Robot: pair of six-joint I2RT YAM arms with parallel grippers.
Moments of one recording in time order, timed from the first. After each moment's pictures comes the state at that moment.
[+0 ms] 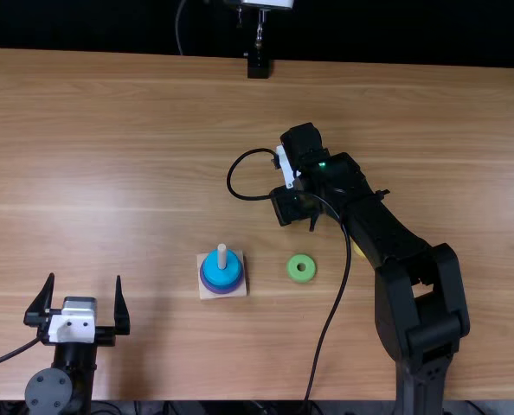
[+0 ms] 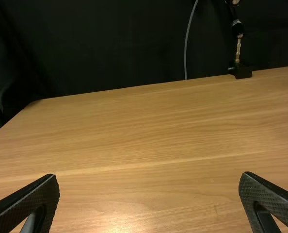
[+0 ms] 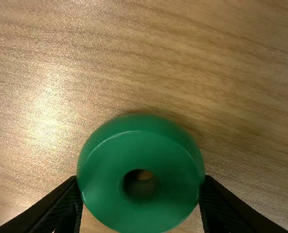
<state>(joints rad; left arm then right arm) -0.10 0.01 0.02 -0.07 -0.12 0.10 0.37 2.18 1.64 -0.78 -0.03 -0.01</state>
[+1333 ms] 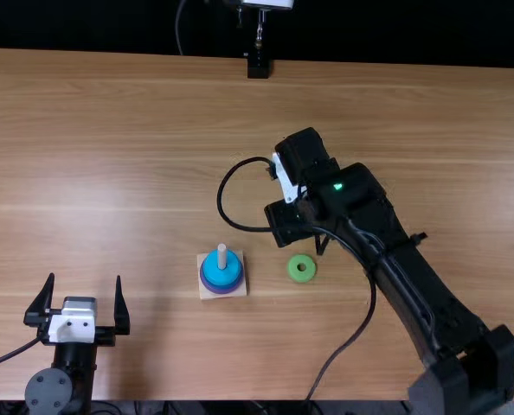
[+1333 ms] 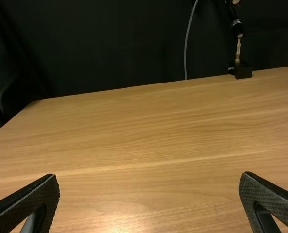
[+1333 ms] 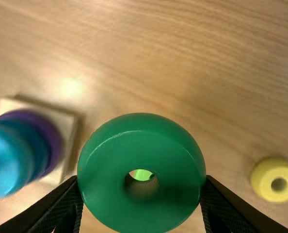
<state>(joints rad) -0.10 0.01 0.02 -0.07 -0.12 0.10 0.50 1.83 1.65 -1.10 -0.03 0.06</state>
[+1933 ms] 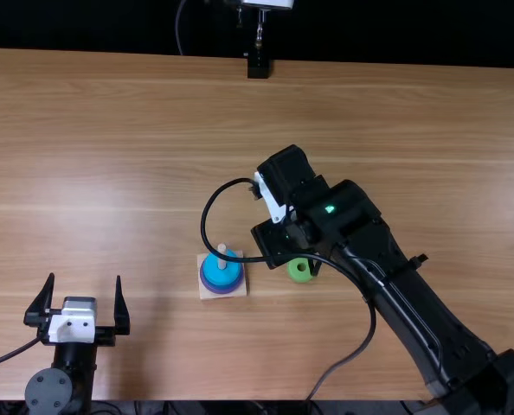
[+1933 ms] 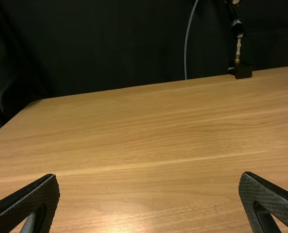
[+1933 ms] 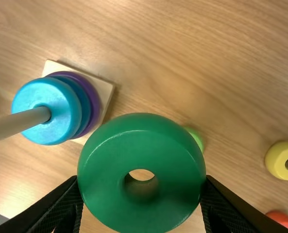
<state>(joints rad) -0.10 0.01 0.02 -0.07 -0.12 0.10 0.59 1.77 1.66 -1.17 -0.03 0.06</state>
